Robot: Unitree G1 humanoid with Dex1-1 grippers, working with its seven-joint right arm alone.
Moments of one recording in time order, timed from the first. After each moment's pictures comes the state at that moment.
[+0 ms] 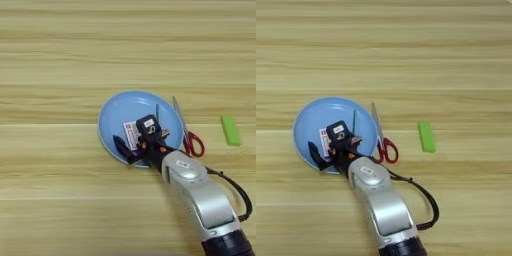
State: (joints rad) arm 0.01 -0.08 0.24 -0.19 -0.01 0.54 0.29
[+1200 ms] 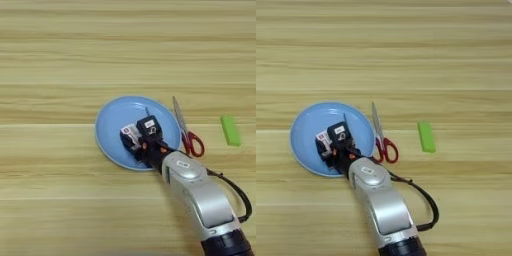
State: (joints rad) arm 0.01 -0.07 0.22 -0.17 0.02 0.53 0.29
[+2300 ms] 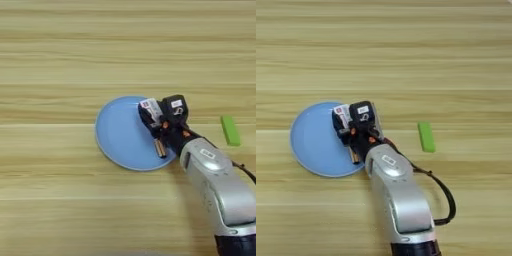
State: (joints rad) arm 0.01 -0.08 0.08 -0.39 0.08 0.56 0.25
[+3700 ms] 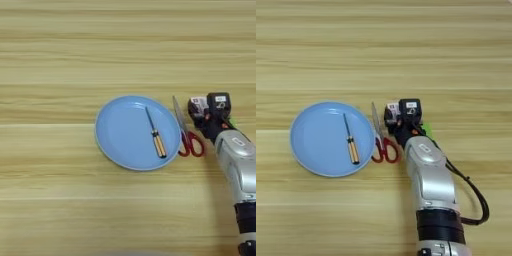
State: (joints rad) arm -0.18 -0.19 -0.18 0.17 0.06 0.30 0.16
